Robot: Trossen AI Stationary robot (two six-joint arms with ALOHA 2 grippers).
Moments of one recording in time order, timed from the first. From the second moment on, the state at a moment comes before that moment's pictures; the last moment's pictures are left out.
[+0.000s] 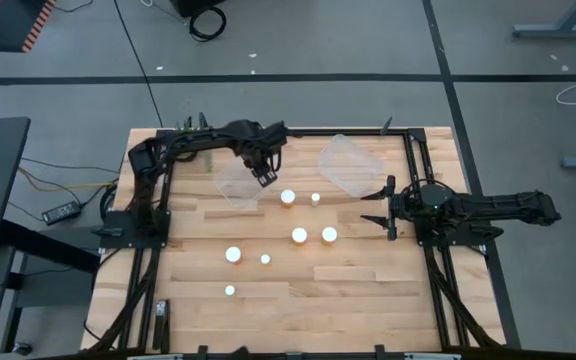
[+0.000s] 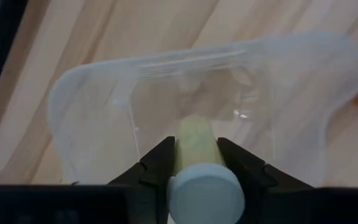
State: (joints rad) left arm 0.46 1.97 1.54 -0.98 -0.13 -0.09; right arm -0.04 0.19 0.01 0.01 0.07 -0.14
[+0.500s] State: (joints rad) left arm 0.48 2.05 1.54 -0.90 -0.14 -0.08; right arm -0.04 0.19 0.01 0.01 0.07 -0.14
